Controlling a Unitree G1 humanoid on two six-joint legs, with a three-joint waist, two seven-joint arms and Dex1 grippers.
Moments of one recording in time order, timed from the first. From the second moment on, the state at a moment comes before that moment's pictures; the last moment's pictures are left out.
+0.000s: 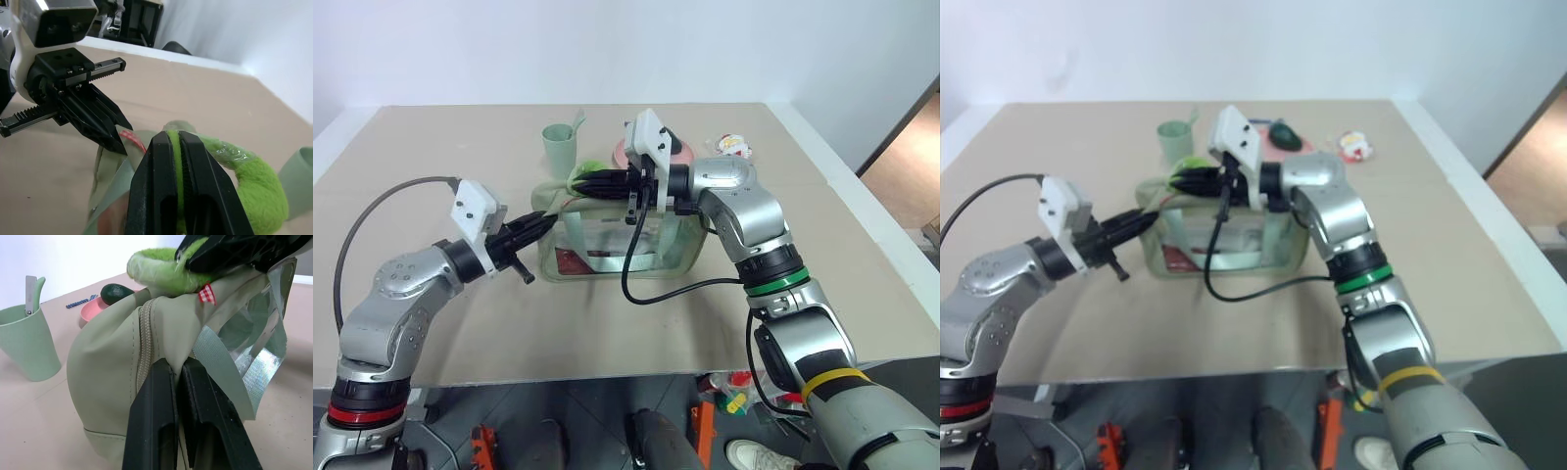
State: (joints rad) left arm -0.34 0.60 0.14 -0.35 -0.53 0.52 -0.68; right arm -1.07 -0.30 0.21 0.32 0.25 0.23 1.08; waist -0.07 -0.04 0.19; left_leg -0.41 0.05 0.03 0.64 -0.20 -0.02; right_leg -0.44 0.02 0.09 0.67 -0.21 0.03
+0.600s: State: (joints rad) left arm -0.41 0.57 0.12 -0.33 -0.50 0.57 -0.60; right arm -0.91 -0.67 -0.03 0.26 0.24 0.09 1.01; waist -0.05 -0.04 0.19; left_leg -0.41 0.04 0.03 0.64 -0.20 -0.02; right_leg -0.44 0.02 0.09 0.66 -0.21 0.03
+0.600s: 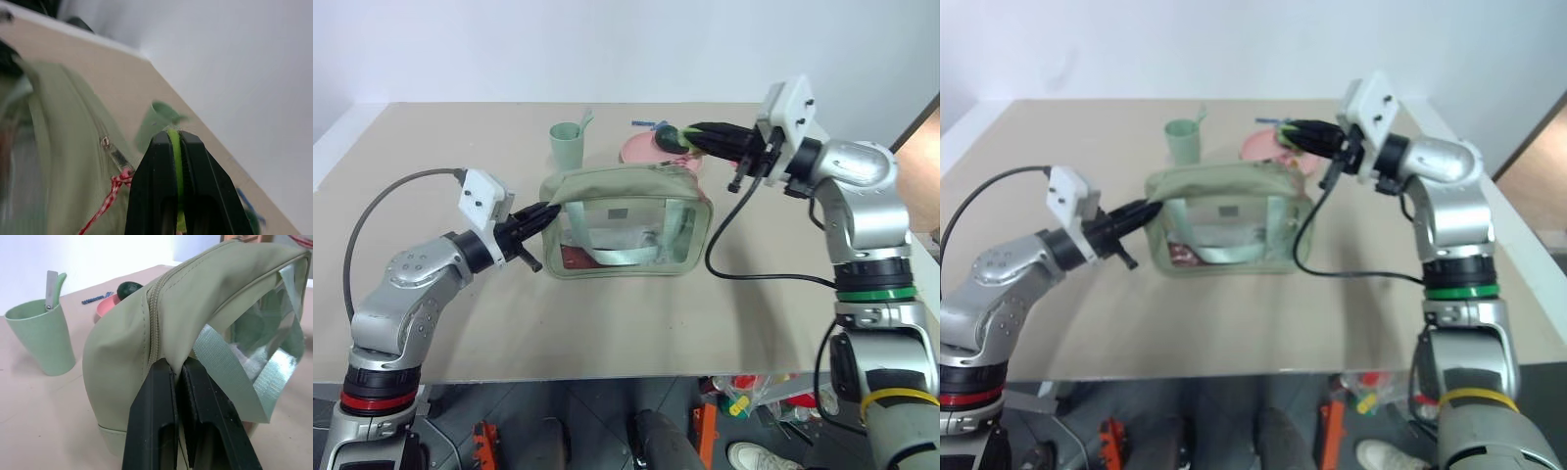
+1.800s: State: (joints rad) left arm -0.46 0.57 0.04 -0.32 -0.42 0.59 -0.62; right arm -0.64 -0.81 -0.01 0.33 0.08 0.03 0.93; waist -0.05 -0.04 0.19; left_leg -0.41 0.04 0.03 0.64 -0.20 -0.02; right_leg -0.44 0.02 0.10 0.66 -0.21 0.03
